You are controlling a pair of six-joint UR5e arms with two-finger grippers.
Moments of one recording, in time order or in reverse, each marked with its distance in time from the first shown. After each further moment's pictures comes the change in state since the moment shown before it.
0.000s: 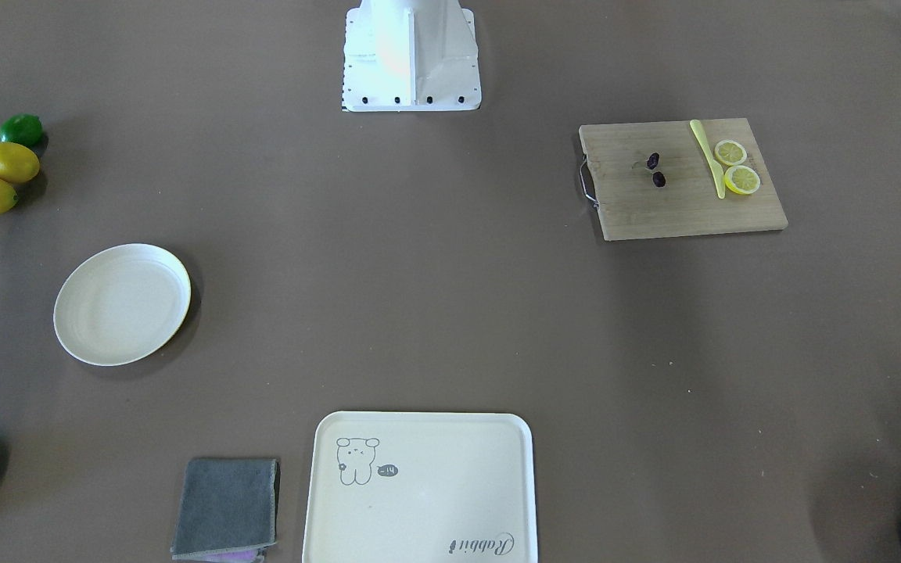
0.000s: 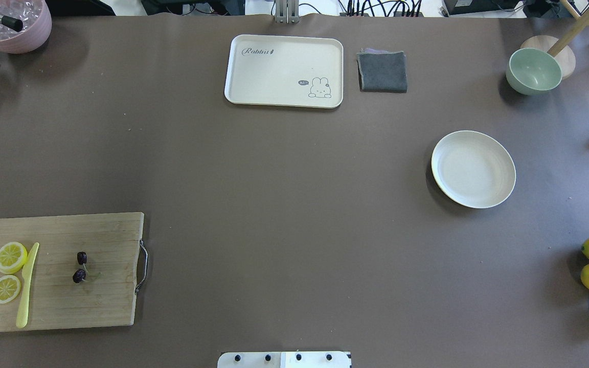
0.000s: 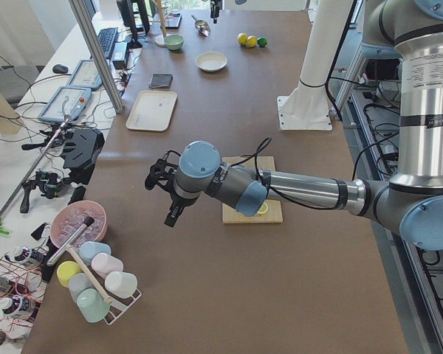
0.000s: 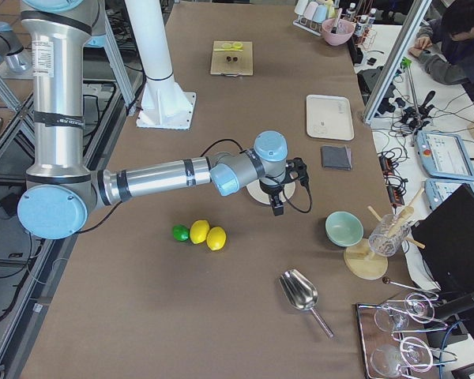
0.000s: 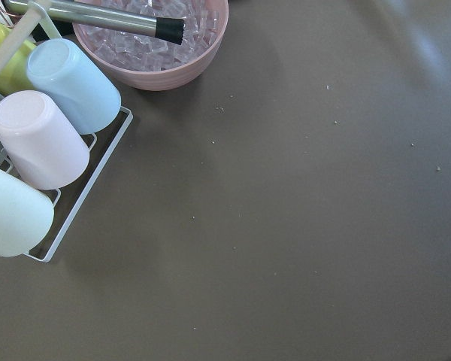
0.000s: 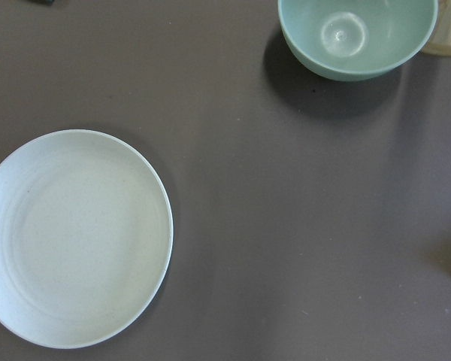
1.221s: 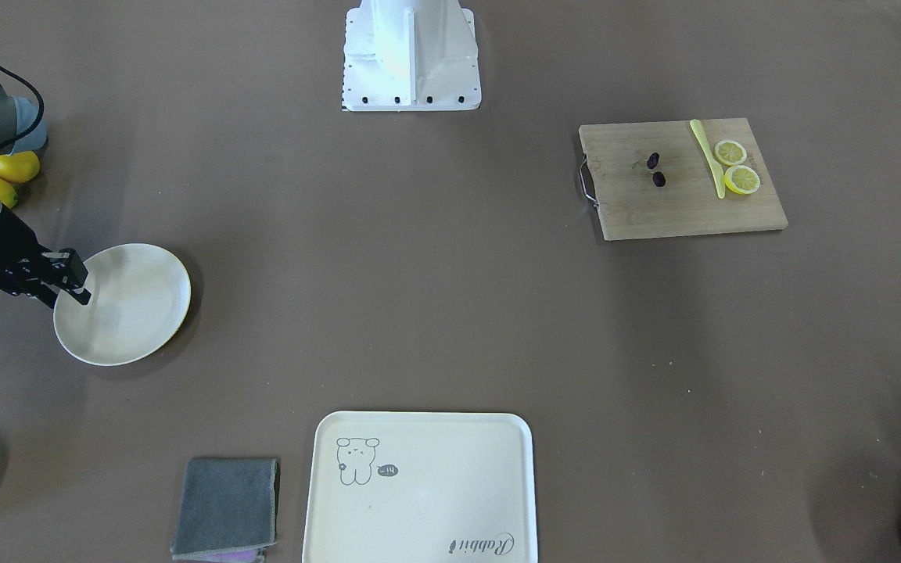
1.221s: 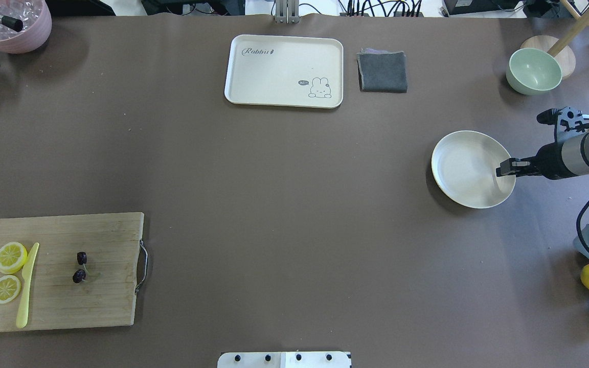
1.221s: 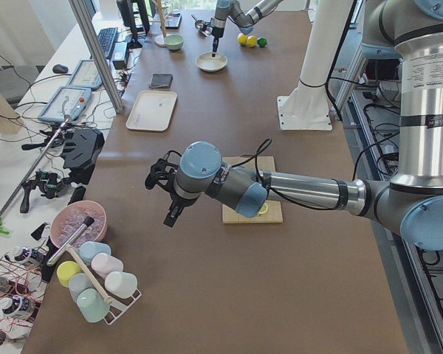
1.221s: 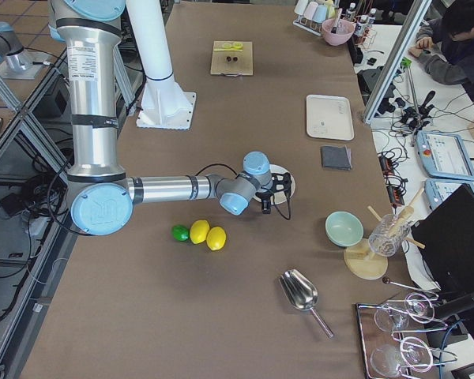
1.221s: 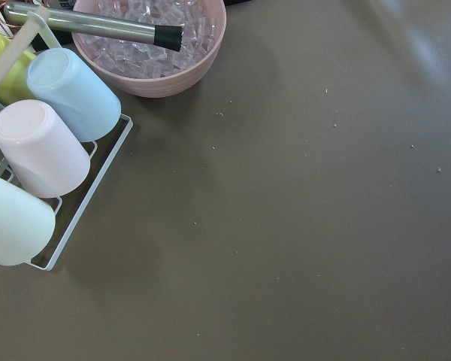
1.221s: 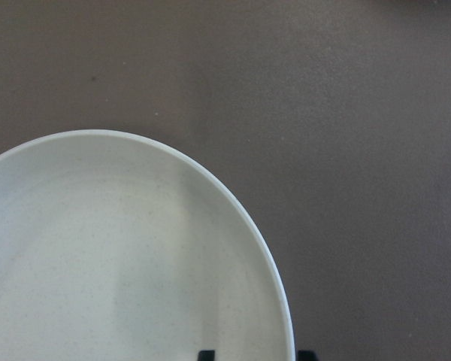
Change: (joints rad) left arm 0.000 0.002 0.002 -0.022 0.005 0.001; right arm -0.334 0.059 -0.267 0.526 -0.256 0.589
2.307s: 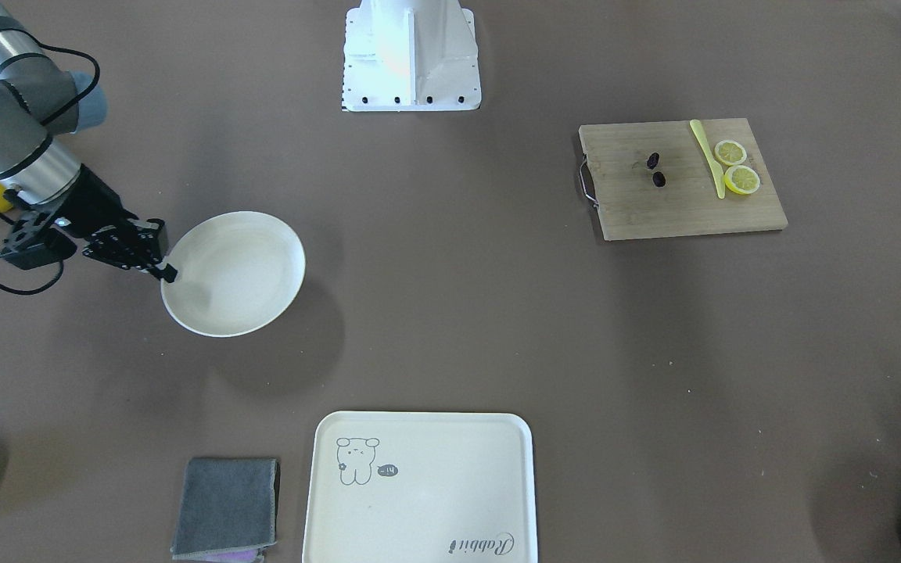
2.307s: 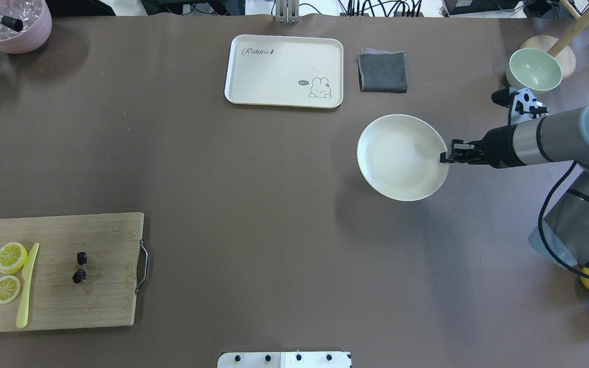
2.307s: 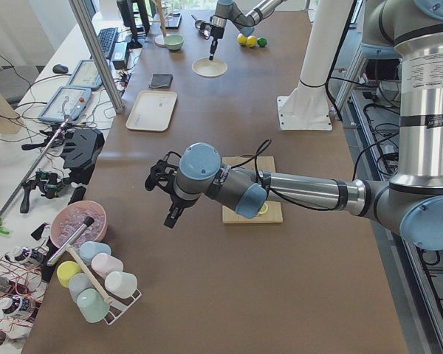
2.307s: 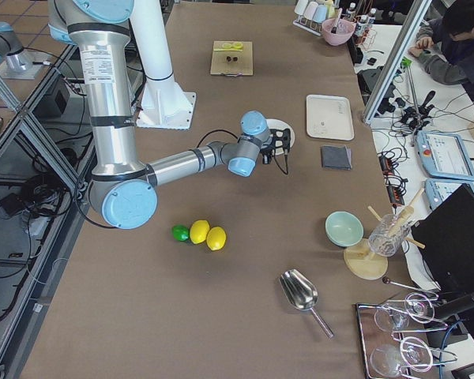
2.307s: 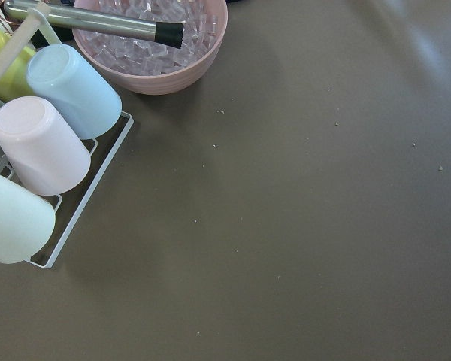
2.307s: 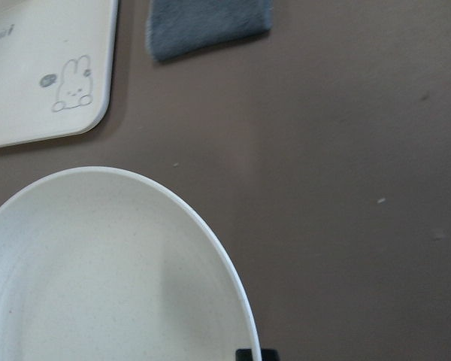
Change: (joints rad) left arm 0.003 0.000 0.007 0.001 -0.002 -0.001; right arm -0.136 0.134 0.190 0.001 -0.057 0.358
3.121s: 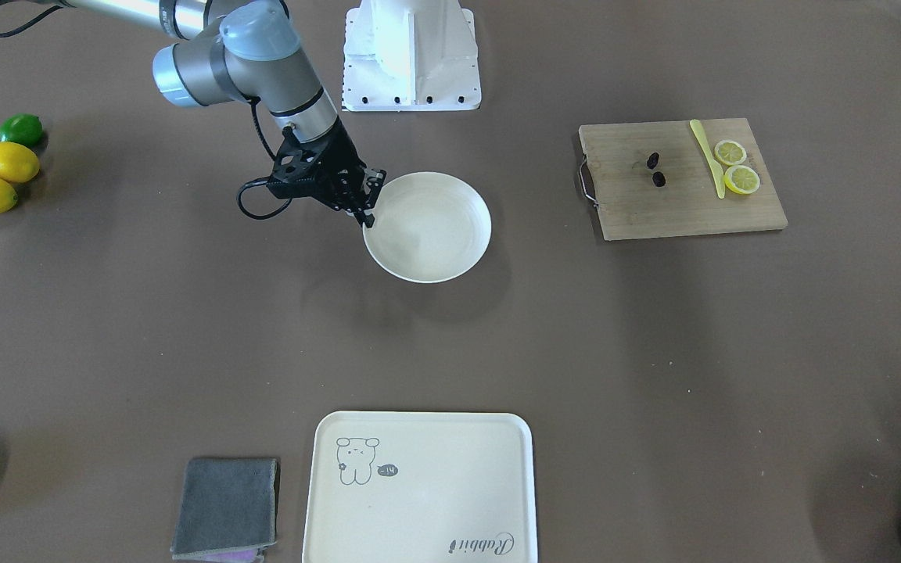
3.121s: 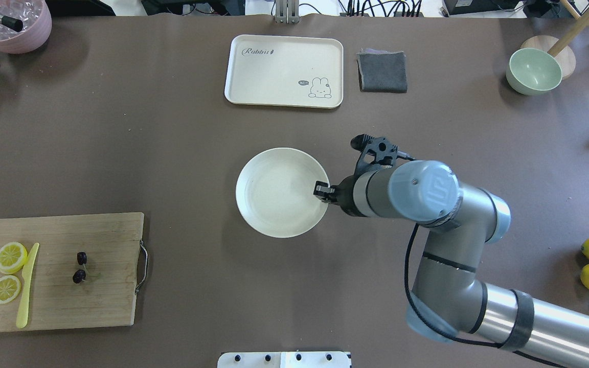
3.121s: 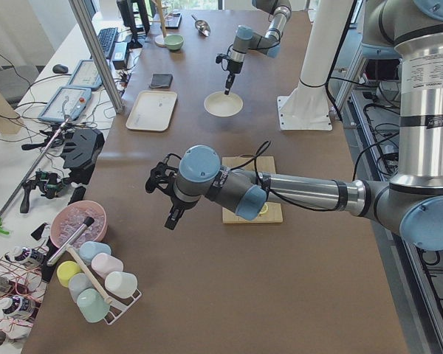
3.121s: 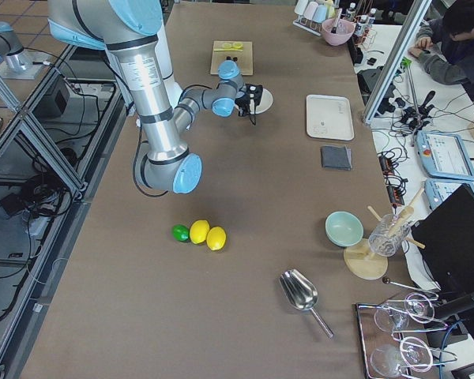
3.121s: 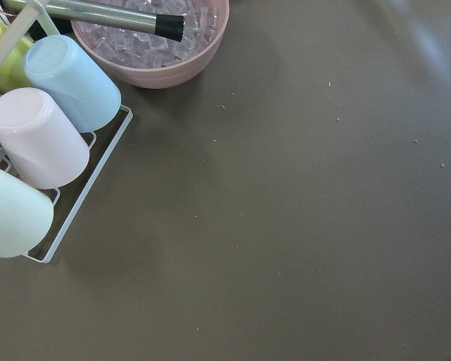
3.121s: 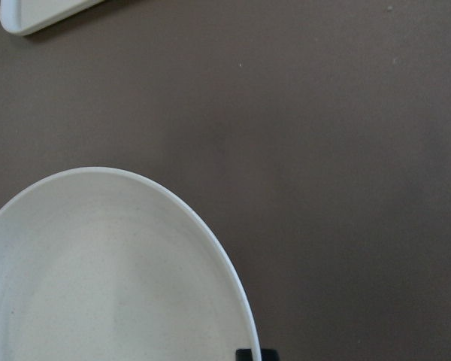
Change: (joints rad) left arm 0.002 0.000 0.009 0.000 -0.003 0.000; right arm -0.402 0.334 0.048 -0.462 -0.399 0.238
